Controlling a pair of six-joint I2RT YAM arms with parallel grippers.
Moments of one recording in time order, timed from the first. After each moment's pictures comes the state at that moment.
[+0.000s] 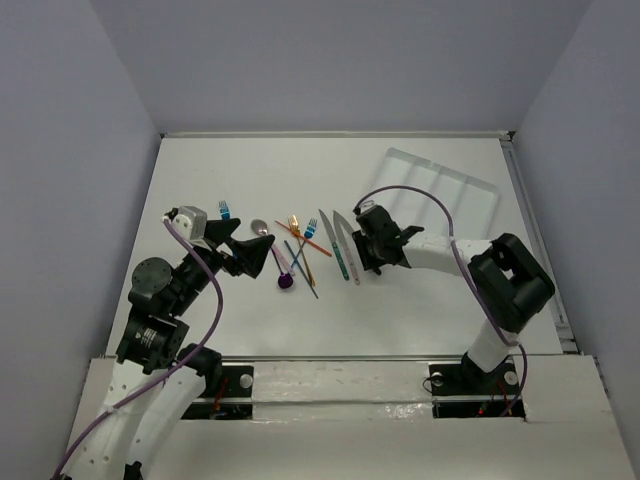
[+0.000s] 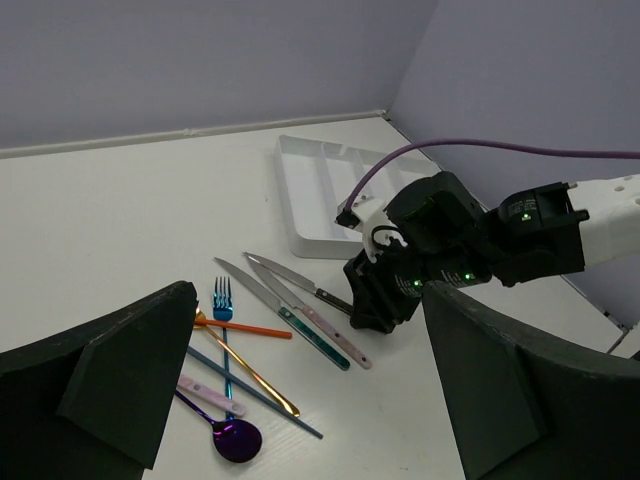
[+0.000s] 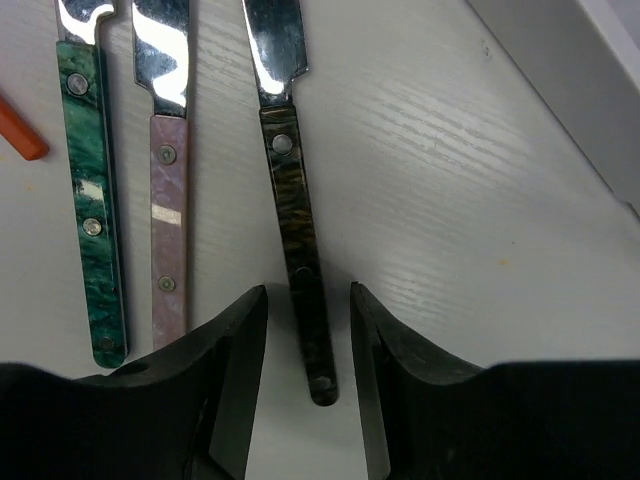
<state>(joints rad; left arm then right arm) -0.36 0.45 0.69 -0.16 0.26 -0.32 0.67 1.71 0.98 -0.25 0.20 0.25</state>
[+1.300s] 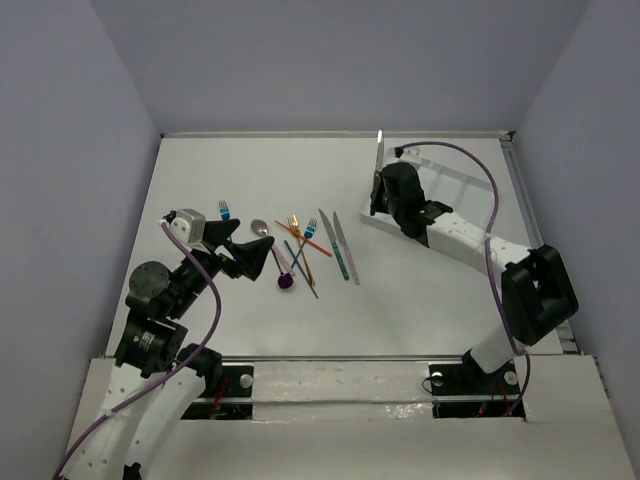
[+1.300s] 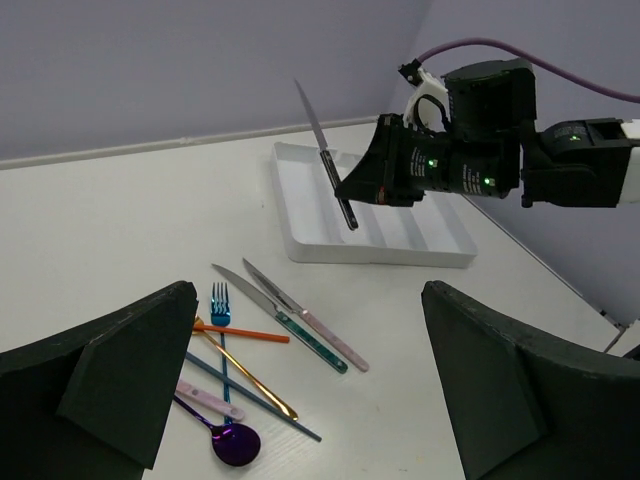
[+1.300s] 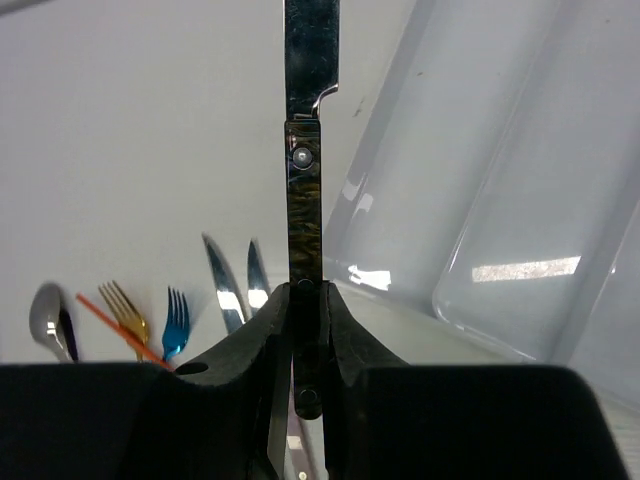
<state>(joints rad) -0.37 0.43 0.69 -0.16 0.26 -0.31 0.57 1.57 1.11 -0.06 0.33 0.50</state>
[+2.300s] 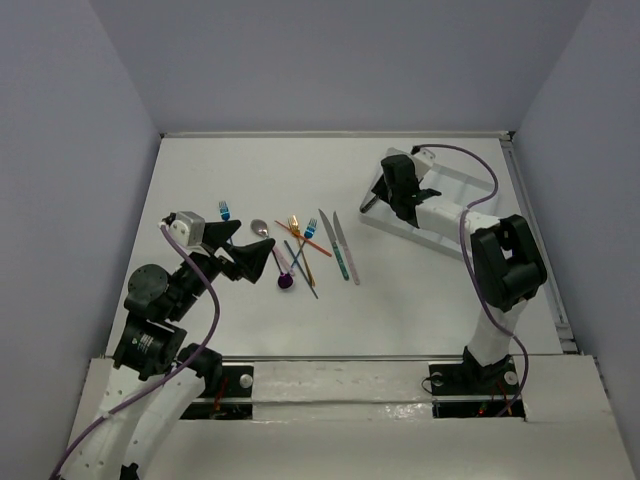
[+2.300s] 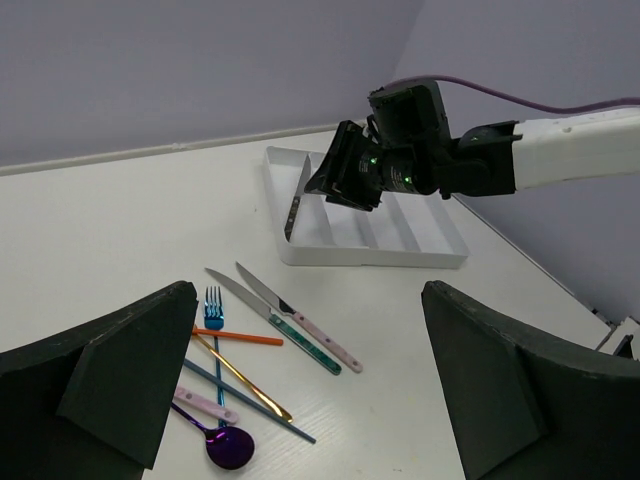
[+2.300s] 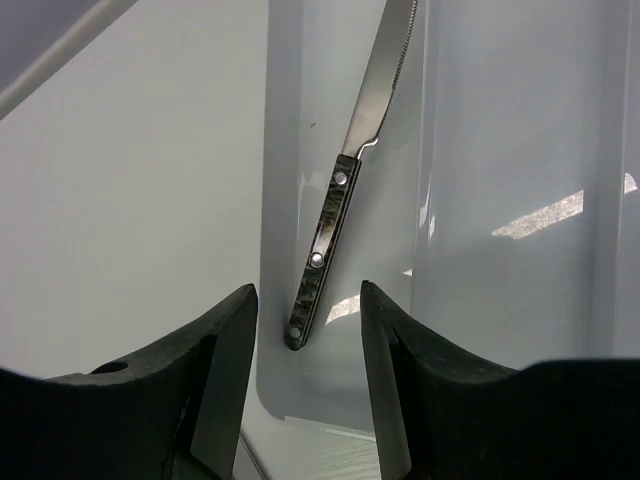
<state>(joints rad) -0.40 0.41 0.69 -0.16 0.24 -0.31 0.43 1.85 1.26 -0.02 0.47 0.80</state>
